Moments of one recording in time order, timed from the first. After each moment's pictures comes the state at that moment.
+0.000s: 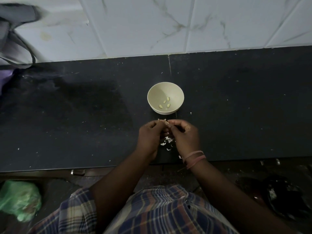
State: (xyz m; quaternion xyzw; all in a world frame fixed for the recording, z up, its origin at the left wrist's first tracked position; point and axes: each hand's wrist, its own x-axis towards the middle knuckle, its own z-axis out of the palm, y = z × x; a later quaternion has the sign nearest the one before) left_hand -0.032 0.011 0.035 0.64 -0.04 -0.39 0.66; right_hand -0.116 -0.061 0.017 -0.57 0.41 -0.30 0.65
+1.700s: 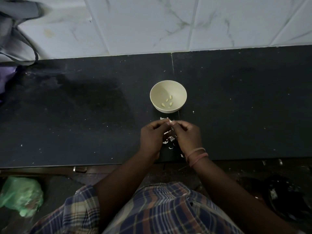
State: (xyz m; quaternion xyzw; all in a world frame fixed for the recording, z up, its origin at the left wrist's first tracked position) left_hand -0.037 0.016 0.022 0.60 -0.01 -0.40 0.69; right_hand -0.116 -0.063 0.015 -0.62 0.45 -0.27 0.58
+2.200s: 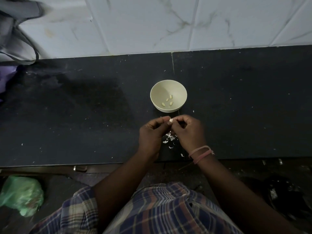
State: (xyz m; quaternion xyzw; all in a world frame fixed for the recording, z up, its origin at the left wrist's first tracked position) left_hand -0.036 0.020 0.025 0.58 -0.05 -0.37 0.72; right_hand -0.120 -0.071 0.031 -0.72 0.39 -0.26 0.52
